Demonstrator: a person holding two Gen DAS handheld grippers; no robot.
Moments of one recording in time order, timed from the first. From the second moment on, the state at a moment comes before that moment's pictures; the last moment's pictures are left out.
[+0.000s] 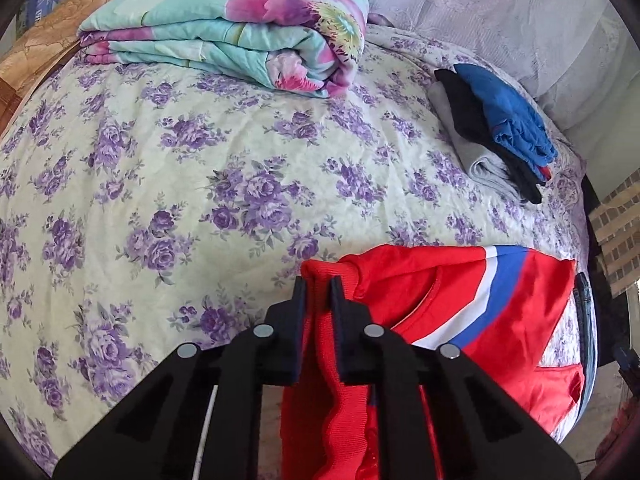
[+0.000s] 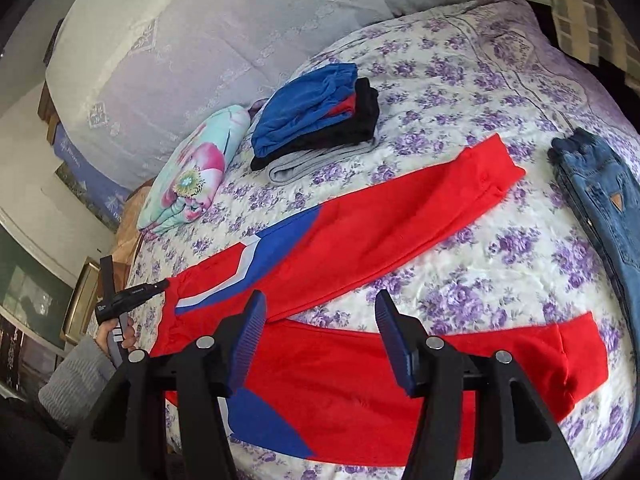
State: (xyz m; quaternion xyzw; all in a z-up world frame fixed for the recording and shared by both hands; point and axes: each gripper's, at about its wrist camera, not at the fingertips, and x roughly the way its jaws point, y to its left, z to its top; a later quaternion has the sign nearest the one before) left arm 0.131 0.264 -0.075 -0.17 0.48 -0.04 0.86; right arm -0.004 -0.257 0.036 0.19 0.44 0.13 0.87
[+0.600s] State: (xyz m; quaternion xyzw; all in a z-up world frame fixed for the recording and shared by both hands) left arm 0.136 0.289 -0.094 -0.27 0.49 0.02 0.83; right arm 0.189 -0.151 -0.025 -0.12 0.43 0.33 0.83
